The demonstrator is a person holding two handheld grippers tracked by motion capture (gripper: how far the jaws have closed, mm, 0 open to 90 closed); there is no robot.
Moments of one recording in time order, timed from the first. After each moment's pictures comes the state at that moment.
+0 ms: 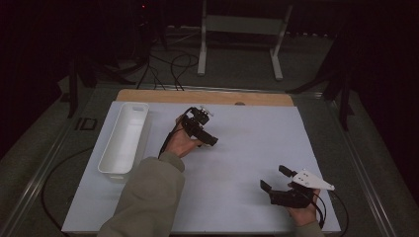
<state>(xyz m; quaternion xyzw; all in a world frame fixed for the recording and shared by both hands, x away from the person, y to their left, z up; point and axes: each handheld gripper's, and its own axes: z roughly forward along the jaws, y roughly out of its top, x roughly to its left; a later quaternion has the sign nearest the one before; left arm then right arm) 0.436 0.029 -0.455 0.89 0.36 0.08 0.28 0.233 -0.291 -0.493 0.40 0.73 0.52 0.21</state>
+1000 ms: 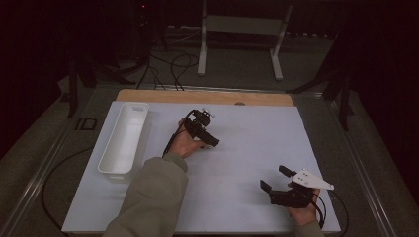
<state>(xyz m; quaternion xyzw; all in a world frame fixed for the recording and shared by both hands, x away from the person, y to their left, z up) 0.445 0.020 -0.476 0.89 0.38 0.06 0.26 0.234 -0.291 -0.494 0.40 0.73 0.51 0.21</state>
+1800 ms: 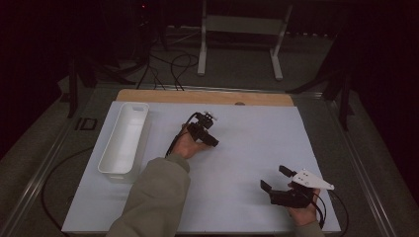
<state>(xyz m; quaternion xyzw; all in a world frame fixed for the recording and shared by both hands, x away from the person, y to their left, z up) 0.446 0.011 -0.489 0.89 0.38 0.06 0.24 0.234 -0.291 -0.494 0.40 0.73 0.51 0.21</state>
